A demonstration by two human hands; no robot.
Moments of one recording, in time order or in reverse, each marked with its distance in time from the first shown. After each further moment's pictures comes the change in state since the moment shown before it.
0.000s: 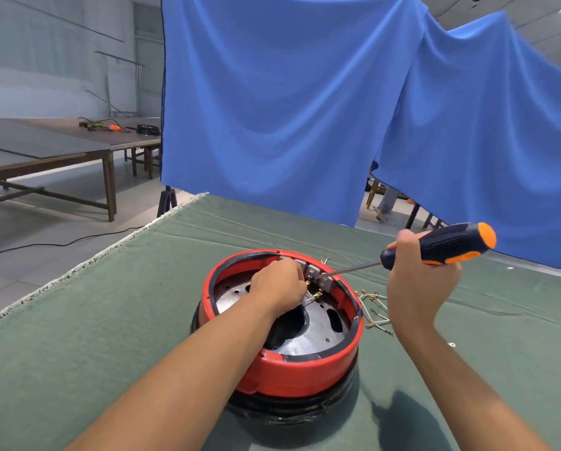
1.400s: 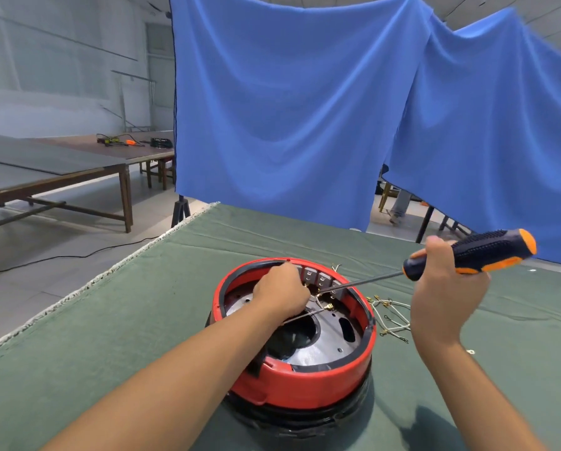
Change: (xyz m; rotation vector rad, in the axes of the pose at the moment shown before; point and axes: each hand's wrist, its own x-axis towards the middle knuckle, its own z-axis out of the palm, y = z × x) left_hand -0.001 -0.004 -0.009 0.010 0.040 -0.078; right_hand 0.001 -0.007 -0.010 0.085 0.067 0.059
